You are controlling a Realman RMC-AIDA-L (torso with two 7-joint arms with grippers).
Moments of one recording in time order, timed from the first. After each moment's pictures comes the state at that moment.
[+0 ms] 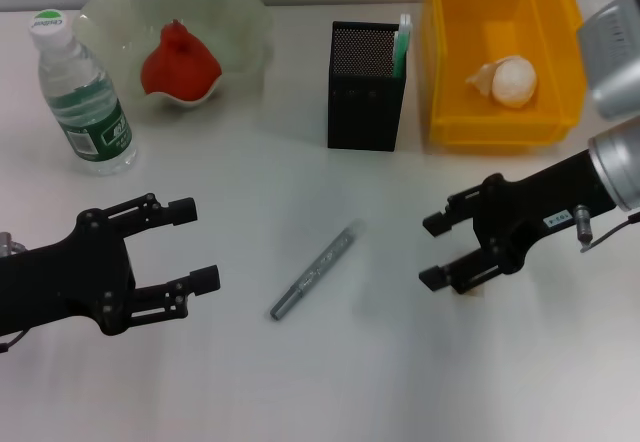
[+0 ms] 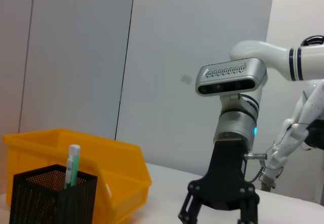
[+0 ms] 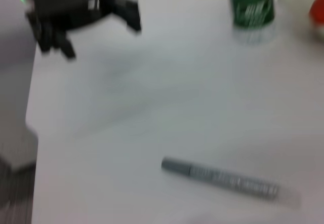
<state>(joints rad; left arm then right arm) -0.35 -2.01 0.61 0.47 1.92 1.84 -0.99 0.70 2.03 -1.02 -0.76 -2.25 -1.60 1.65</state>
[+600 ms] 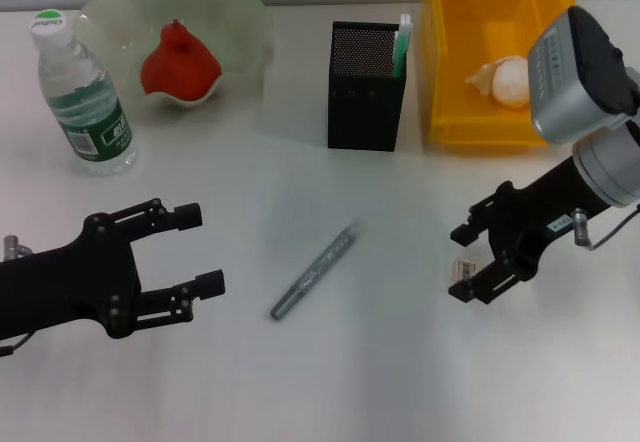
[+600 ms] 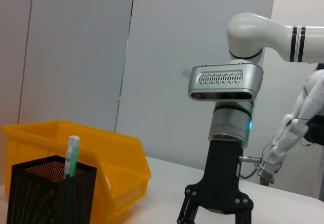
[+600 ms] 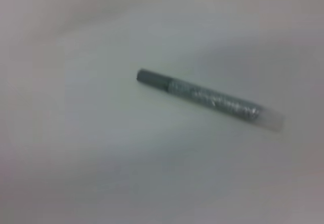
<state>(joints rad) -0.36 -2.02 0.61 0.47 1.94 1.82 -0.99 0.73 2.06 -1.13 -0.88 -2.48 -1.58 1.77</state>
